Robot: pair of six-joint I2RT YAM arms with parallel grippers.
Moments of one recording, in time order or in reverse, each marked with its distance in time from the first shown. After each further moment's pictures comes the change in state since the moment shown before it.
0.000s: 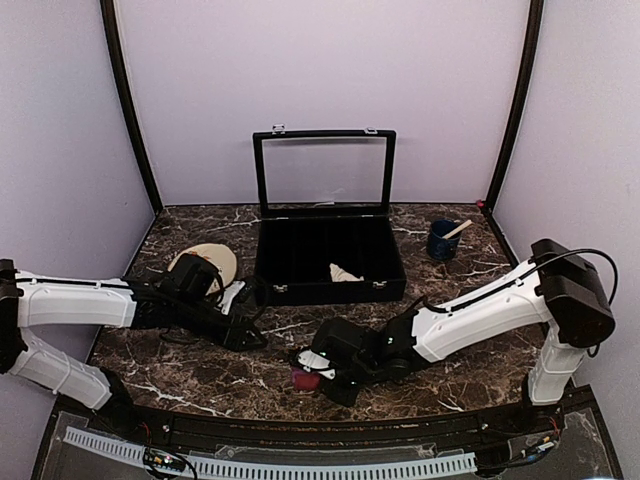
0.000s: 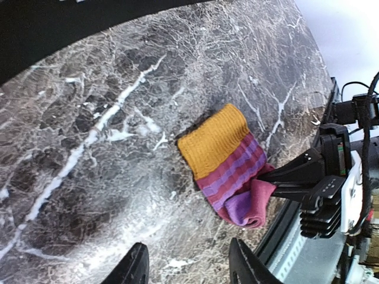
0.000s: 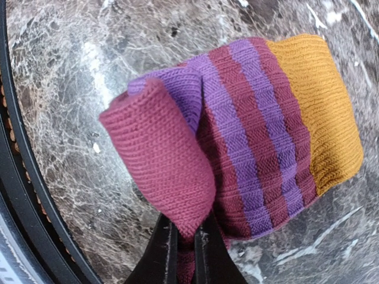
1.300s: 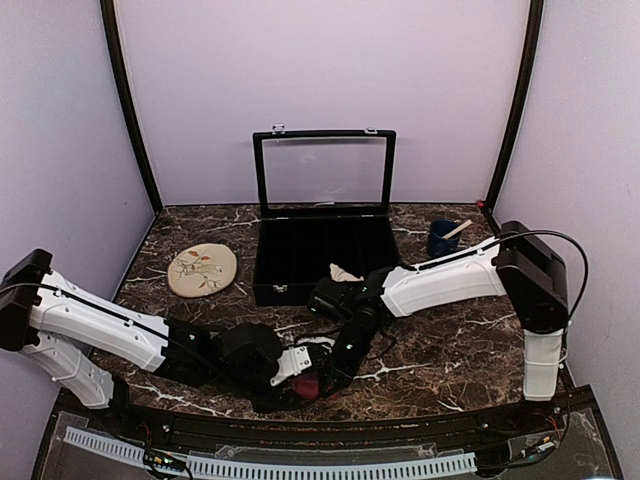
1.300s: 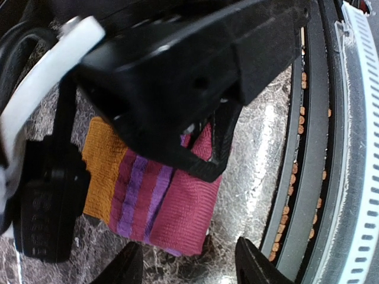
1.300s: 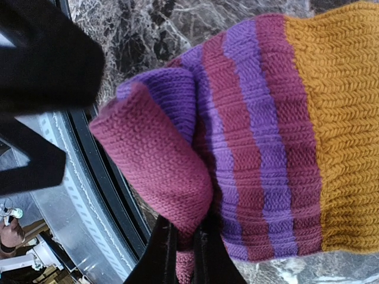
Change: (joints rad) left arm -0.603 0.156 0.090 0.061 -0.534 0.386; right arm -0.213 0.188 0.288 -0.388 -0.618 -0.039
